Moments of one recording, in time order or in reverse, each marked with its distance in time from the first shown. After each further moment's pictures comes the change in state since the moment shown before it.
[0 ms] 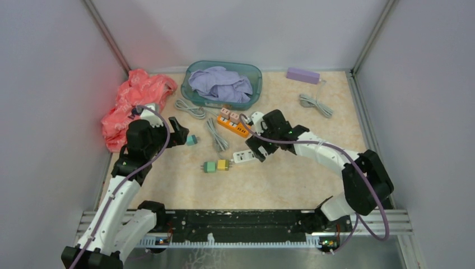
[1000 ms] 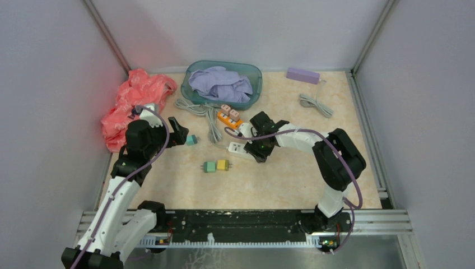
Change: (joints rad) left arm 0.005 -0.009 0.000 0.000 0.006 0.000; right arm 0.025 0.296 0.161 -0.141 -0.039 -0.307
